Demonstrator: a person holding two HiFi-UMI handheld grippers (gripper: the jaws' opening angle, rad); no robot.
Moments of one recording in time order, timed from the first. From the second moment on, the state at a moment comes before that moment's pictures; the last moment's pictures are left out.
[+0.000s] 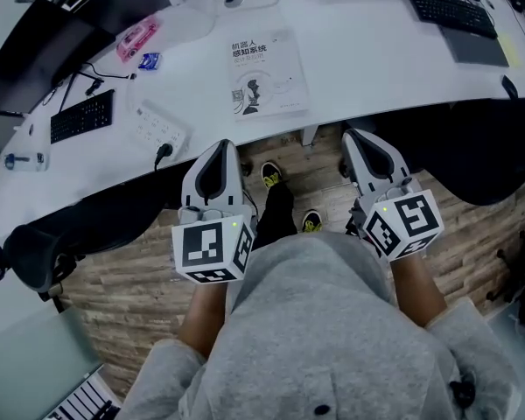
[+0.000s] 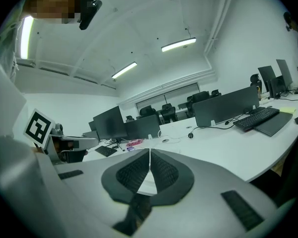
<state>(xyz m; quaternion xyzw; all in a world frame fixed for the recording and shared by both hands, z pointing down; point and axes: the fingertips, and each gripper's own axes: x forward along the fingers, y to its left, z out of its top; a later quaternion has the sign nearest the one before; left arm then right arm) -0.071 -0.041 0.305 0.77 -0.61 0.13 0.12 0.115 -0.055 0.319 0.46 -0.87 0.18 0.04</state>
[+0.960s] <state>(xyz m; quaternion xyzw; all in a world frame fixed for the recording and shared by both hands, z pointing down) -0.111 -0.147 0.323 0.79 -0.58 0.11 0.17 0.074 -0.152 0.329 0.48 -0.85 0.20 0.08</state>
